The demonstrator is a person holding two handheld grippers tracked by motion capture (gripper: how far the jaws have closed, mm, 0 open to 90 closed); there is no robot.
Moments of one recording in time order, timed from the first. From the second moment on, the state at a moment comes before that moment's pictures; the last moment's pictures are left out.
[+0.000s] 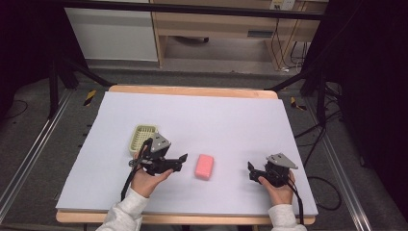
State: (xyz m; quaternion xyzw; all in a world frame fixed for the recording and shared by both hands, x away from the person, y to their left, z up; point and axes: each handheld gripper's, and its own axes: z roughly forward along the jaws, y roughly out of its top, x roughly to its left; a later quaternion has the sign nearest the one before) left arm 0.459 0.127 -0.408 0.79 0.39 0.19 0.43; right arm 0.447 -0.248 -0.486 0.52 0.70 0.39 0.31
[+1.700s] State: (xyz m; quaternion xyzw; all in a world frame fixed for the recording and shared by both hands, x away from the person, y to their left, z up) left arm 0.466 0.062 -0.436 0.82 0.38 0.15 0.39; right arm 0.448 -0.247 -0.487 0.51 0.70 0.38 0.31
